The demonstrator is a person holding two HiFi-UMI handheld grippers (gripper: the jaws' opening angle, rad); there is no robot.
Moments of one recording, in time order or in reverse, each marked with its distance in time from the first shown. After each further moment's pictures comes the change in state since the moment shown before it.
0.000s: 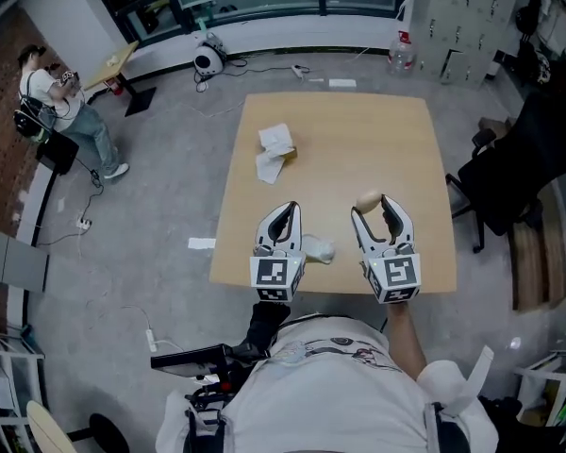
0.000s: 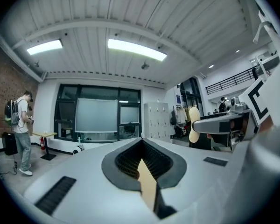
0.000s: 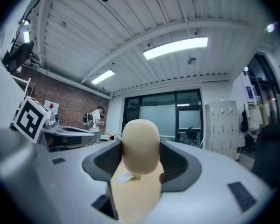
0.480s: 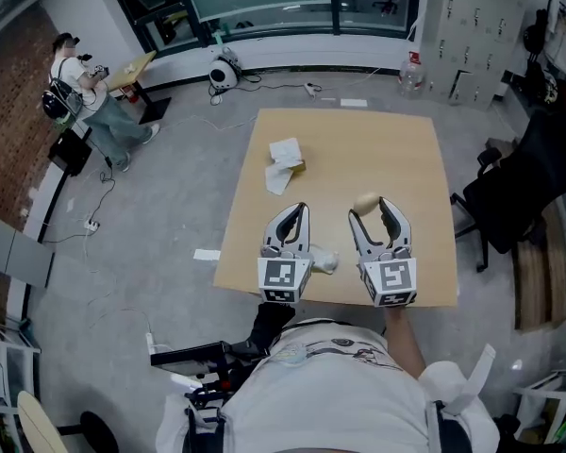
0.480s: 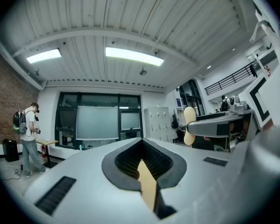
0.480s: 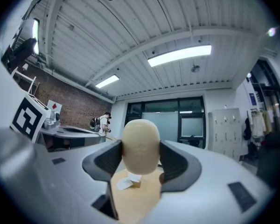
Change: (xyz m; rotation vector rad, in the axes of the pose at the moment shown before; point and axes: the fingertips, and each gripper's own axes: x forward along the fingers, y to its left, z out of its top) left arm 0.002 -0.012 0.034 0.051 -0.076 0.018; right arm 0.002 0.006 0.032 -0.046 -0.081 0.016
